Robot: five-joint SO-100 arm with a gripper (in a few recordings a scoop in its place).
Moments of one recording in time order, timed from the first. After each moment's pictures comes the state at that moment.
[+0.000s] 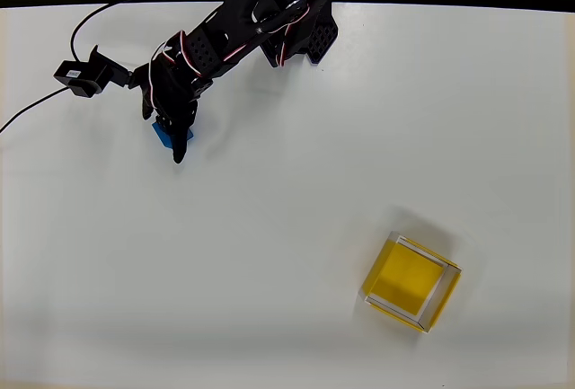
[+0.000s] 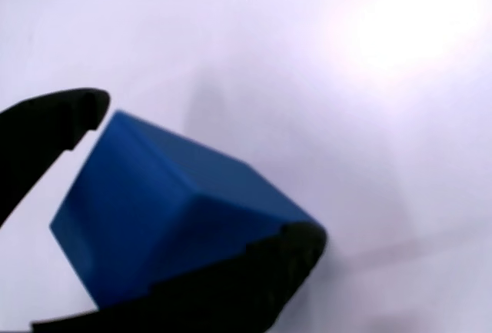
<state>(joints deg) 52.1 110.7 142.9 23.6 -92.9</state>
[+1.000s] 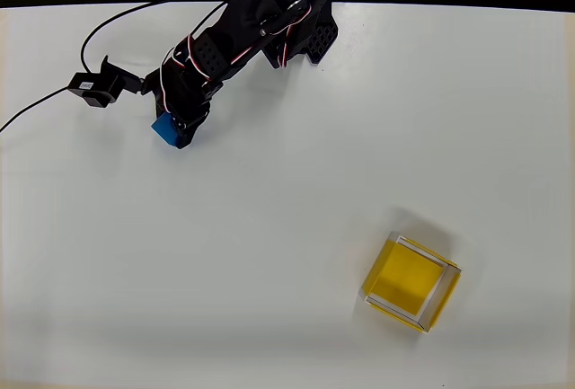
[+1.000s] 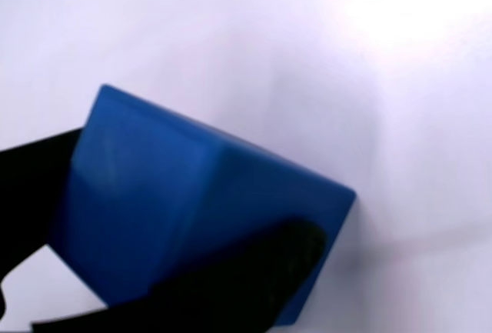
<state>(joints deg) 49.9 111.2 147.0 22.3 -95.0</state>
